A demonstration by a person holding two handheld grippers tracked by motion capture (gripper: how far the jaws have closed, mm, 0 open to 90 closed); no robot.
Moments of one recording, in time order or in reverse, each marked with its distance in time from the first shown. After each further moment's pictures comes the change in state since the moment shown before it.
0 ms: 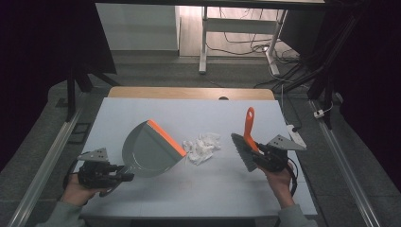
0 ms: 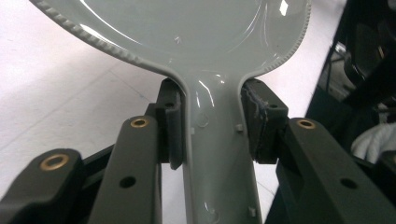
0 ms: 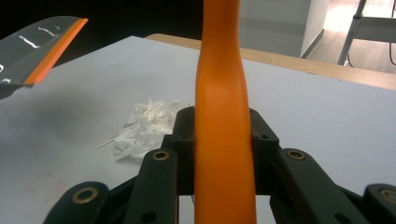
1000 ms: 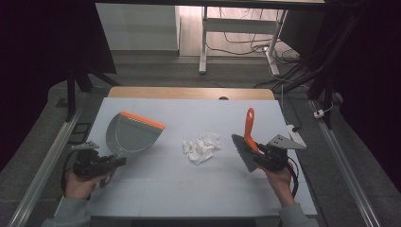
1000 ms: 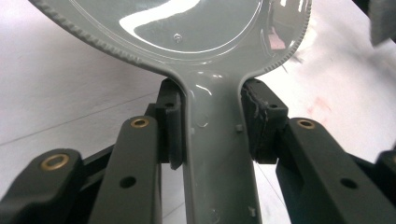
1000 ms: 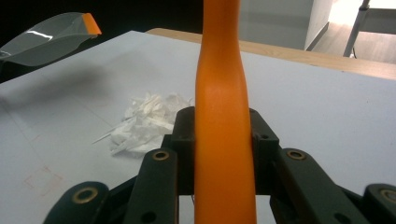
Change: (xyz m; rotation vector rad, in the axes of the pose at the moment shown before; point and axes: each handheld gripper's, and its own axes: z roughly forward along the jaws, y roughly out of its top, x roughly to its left) left arm 0.031 -0.011 -0.005 -0.116 0.202 -0.290; right arm -0.007 -0.004 0.004 0.018 0.010 0.012
